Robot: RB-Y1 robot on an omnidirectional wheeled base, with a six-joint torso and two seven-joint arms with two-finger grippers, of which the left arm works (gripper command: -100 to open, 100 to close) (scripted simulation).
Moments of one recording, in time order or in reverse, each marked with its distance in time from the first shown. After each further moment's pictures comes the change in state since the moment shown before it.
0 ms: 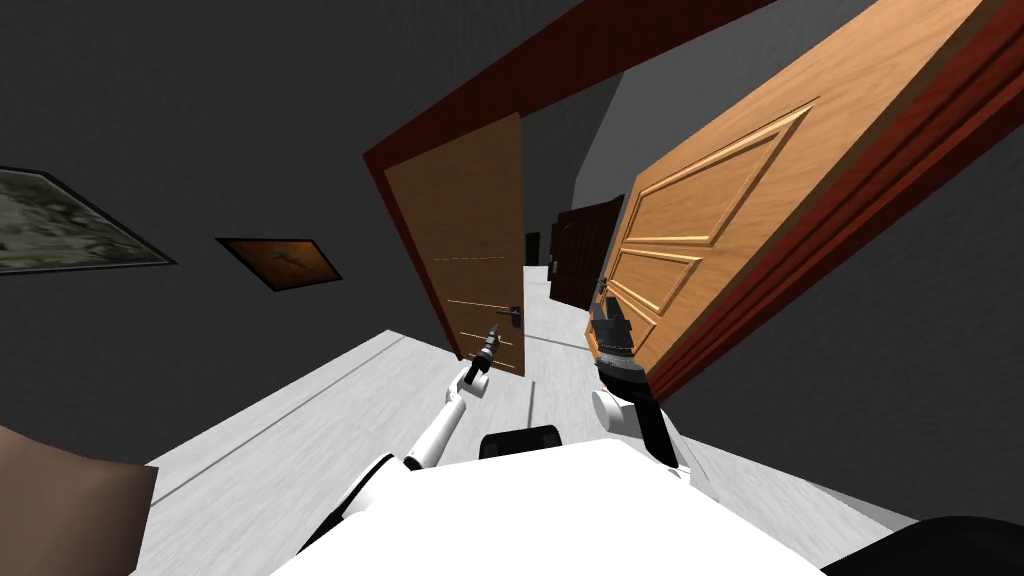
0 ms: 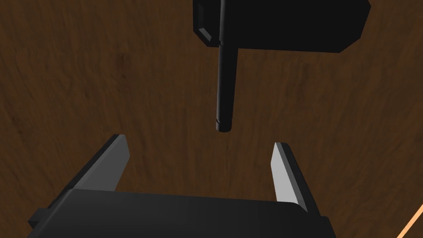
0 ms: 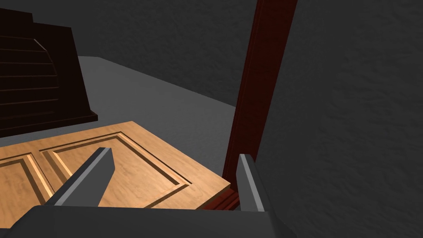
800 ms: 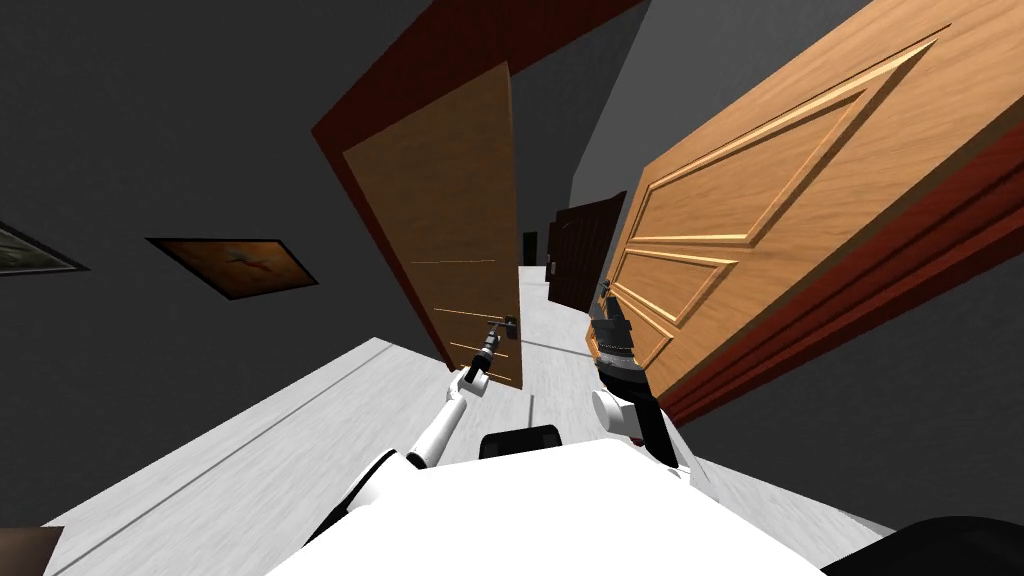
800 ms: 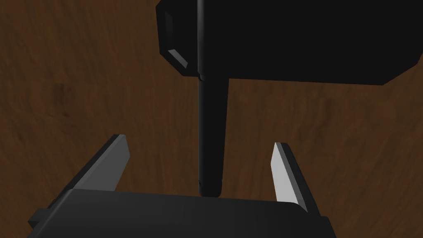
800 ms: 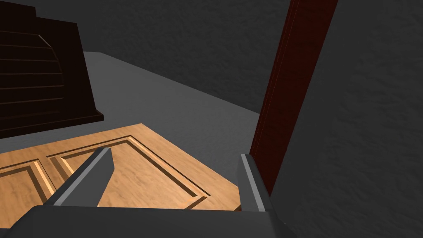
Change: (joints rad) arm -0.019 -0.010 0.014 0.041 0.001 0.000 -0.005
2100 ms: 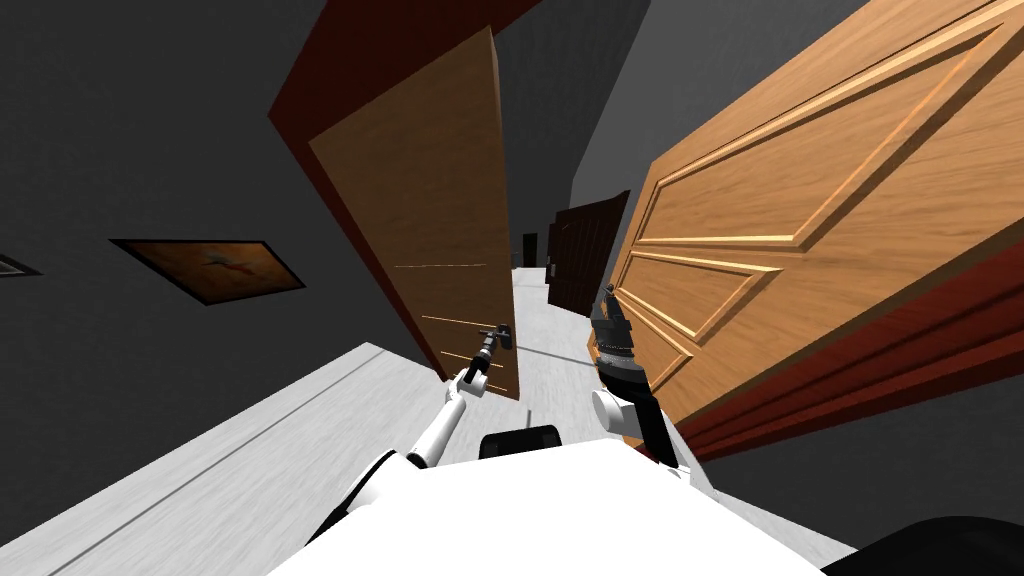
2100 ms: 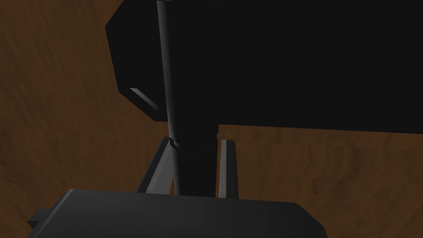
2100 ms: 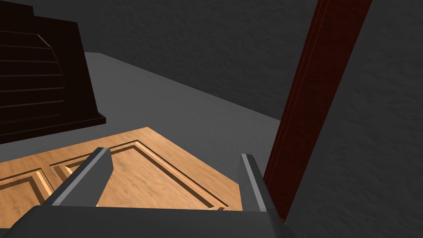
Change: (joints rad) arm -0.001 -0.008 0.031 0.032 0.001 0.003 -0.013
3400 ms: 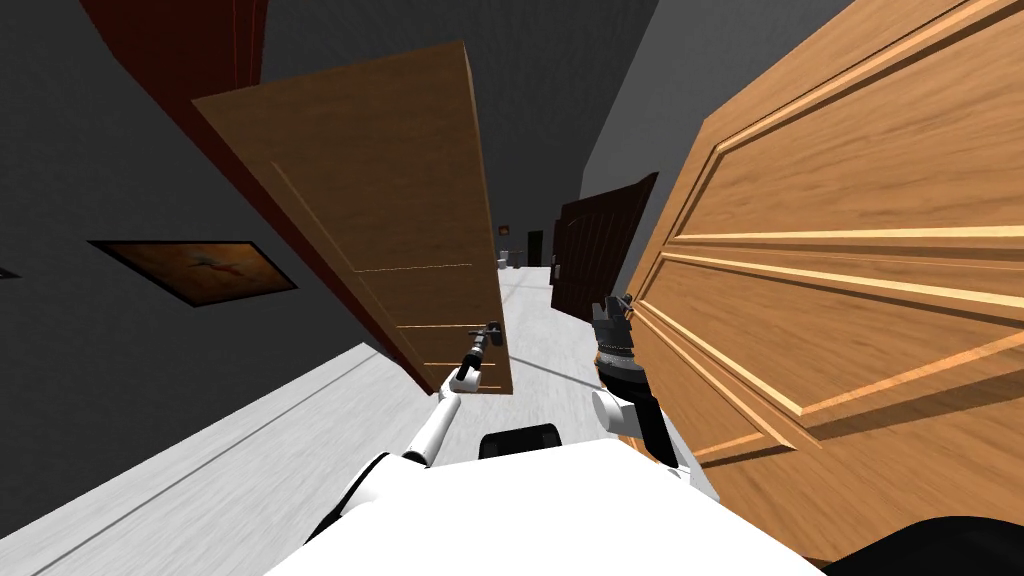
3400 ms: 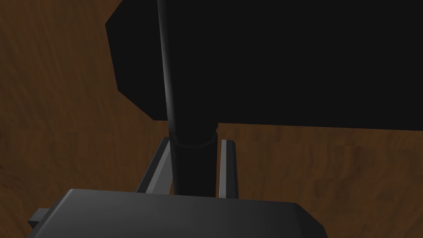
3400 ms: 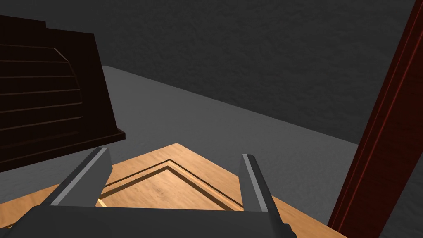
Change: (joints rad) arm -0.008 0.002 0.145 0.023 0.014 0.004 -0.050
